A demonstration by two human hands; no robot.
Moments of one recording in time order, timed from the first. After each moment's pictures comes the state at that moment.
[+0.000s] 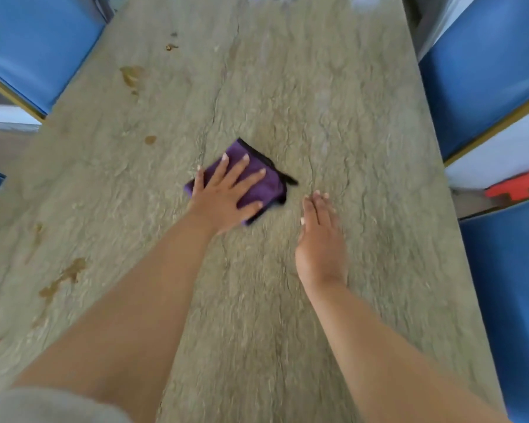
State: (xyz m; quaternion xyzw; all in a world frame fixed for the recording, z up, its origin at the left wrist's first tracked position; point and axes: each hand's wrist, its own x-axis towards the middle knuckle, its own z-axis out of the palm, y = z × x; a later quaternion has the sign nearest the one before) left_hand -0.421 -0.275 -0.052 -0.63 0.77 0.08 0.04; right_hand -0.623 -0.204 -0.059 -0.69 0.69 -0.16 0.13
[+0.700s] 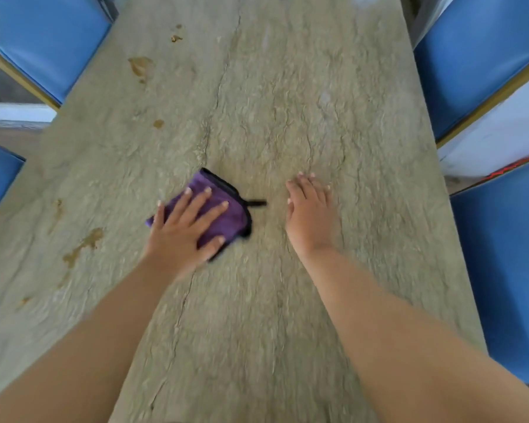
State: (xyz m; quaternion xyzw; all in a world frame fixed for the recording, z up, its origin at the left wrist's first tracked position) left_hand -0.365 -0.140 -0.060 -0.64 0.76 0.03 0.03; right_hand -0.613 -0.190 -0.051 -0.73 0.66 -0.14 0.11
